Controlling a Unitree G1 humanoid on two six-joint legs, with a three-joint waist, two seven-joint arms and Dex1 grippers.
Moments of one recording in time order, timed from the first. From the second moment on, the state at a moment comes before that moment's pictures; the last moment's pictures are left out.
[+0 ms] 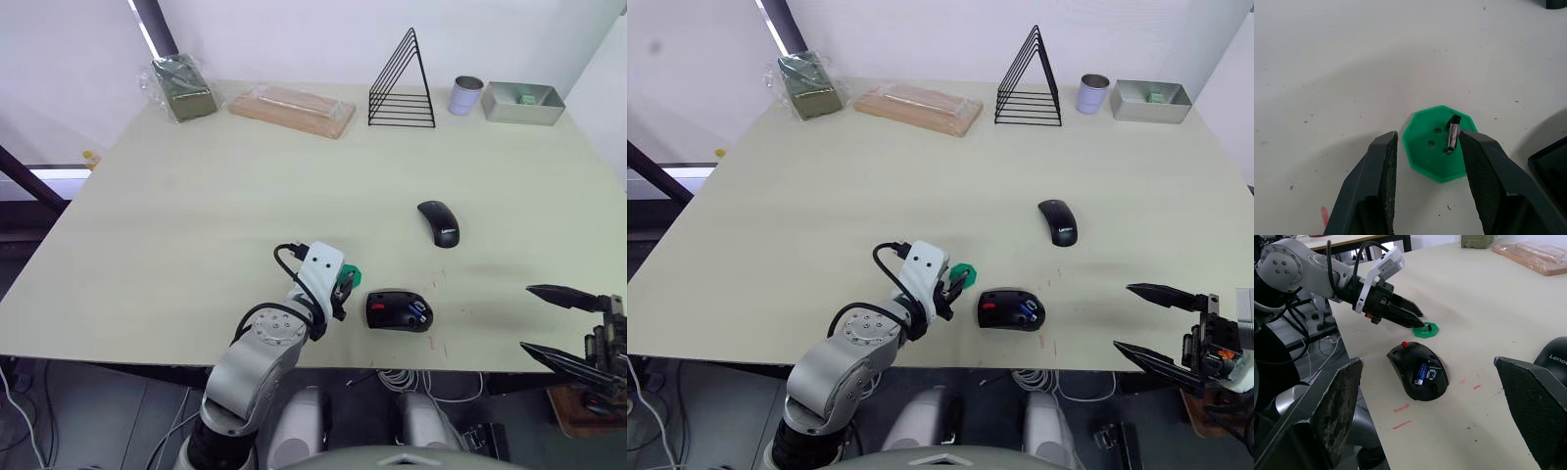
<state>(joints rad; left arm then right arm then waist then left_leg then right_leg) -0.13 0.19 -0.31 -0.69 -0.15 1.16 -0.06 0.40 -0.73 -0.55 -0.34 0.80 0.21 1.36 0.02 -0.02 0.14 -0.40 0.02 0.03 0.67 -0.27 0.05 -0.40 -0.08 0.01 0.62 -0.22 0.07</state>
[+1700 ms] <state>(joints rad) -0.16 0.43 -0.29 -0.49 -0.22 0.83 -0.44 0.48 -0.73 -0.56 -0.41 0.82 0.23 1.33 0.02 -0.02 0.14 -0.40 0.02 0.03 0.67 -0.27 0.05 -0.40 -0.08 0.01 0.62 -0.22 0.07</state>
